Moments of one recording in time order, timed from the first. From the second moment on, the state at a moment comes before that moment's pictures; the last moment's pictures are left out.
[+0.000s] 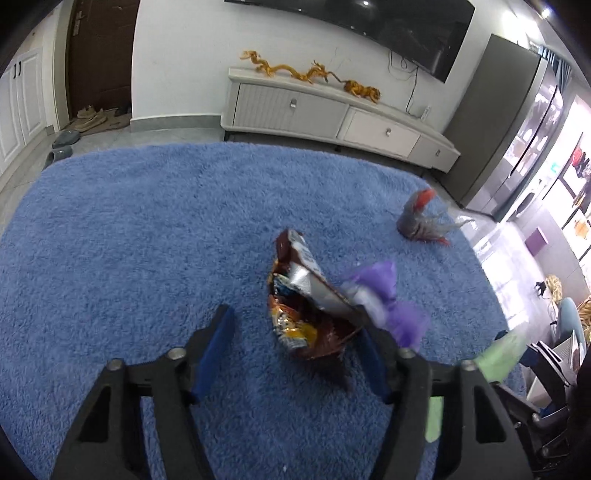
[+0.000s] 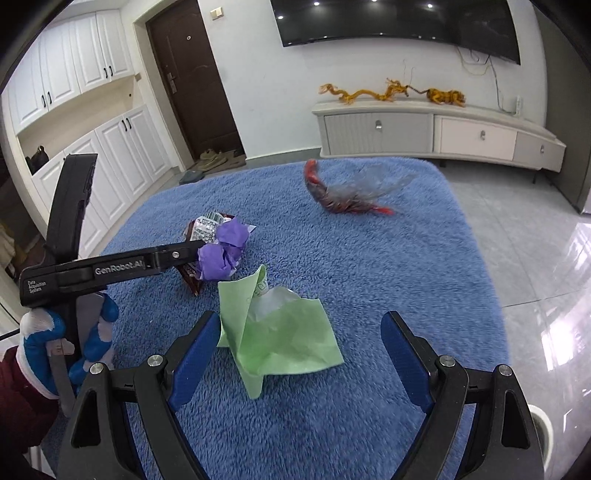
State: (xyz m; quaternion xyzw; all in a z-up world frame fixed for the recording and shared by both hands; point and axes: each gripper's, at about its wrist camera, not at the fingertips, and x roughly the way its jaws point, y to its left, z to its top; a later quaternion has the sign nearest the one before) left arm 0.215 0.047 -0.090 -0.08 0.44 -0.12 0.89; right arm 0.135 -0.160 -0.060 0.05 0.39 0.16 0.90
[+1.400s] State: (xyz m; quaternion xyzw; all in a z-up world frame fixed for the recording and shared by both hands) left arm 0.052 0.028 0.013 -0.04 0.32 -0.19 0.92; right arm 0.001 -0.185 0.016 0.03 0.30 0.14 0.94
